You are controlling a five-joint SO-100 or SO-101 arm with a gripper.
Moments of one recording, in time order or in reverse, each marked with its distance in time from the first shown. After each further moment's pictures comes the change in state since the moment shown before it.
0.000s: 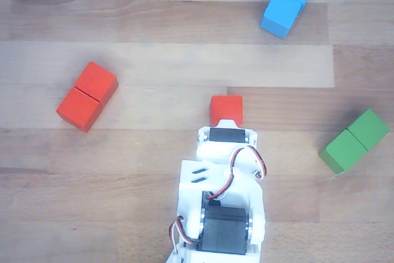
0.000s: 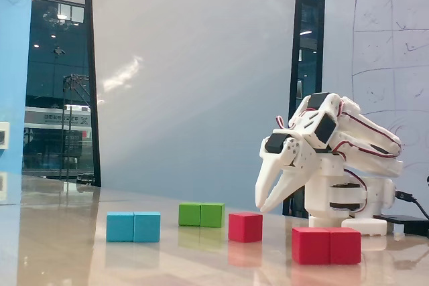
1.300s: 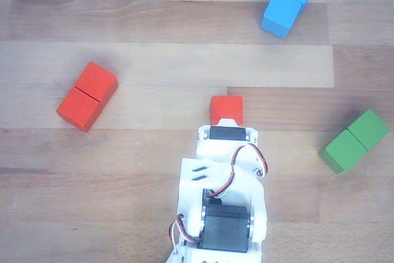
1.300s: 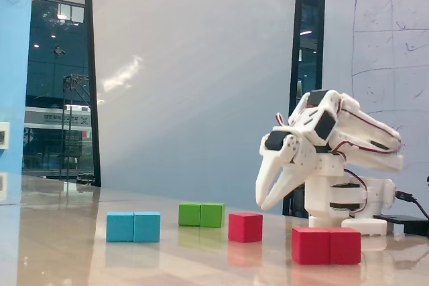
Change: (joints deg) arm 0.0 -6.9 -5.1 -1.2 -0.3
